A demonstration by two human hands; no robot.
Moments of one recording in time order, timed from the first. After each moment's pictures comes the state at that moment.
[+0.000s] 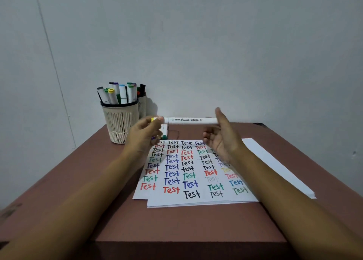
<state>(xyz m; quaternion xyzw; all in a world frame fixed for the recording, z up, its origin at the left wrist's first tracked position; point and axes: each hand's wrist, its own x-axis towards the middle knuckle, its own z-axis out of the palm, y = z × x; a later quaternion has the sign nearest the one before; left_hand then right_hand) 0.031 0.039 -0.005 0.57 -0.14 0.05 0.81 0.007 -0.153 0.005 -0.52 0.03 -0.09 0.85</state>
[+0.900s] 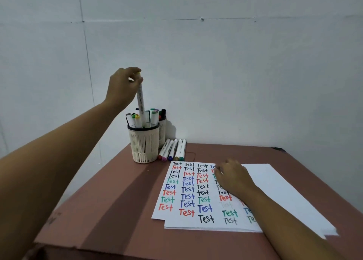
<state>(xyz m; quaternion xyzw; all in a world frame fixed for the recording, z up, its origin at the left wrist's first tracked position) 0.087 0.127 0.147 0.80 -0.15 0.44 0.38 0.022 -0.165 -0.037 -0.97 -0.02 -0.19 0.11</state>
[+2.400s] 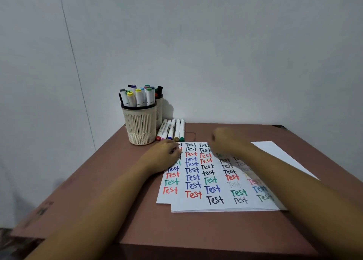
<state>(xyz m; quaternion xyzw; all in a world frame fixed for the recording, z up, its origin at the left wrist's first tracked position) 0.054 0.061 -0.028 0.95 -0.24 0.07 0.19 0.052 -0.140 0.000 -0.99 0.00 -0.09 0.09</state>
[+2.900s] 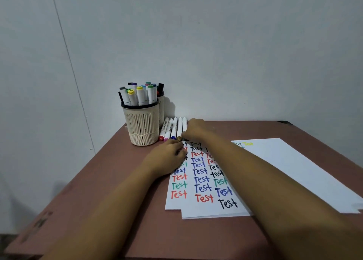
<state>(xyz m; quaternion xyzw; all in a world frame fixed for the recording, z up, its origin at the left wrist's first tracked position) 0.061 0.062 -0.033 0.95 -0.25 0.07 0.17 0.117 -0.064 -0.002 -0.98 0.04 -0.05 0.18</state>
